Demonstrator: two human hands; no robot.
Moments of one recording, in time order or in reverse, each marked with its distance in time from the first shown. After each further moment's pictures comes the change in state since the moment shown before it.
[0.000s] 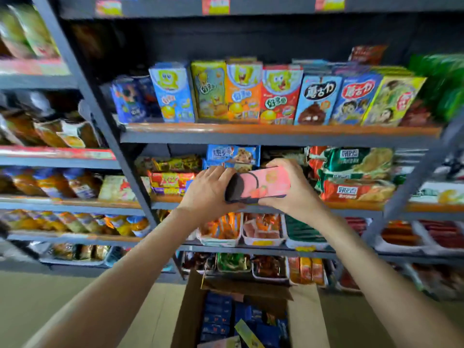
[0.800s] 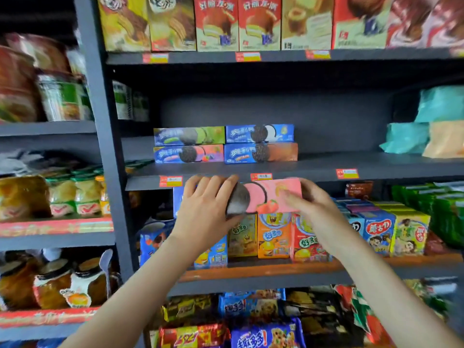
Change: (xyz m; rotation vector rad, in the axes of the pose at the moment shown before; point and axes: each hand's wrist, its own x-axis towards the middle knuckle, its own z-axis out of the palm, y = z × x) left_hand 0.147 -0.139 -0.177 0.310 0.737 0.248; right_hand 0.183 -0.174 -0.040 0.606 0.373 -0.004
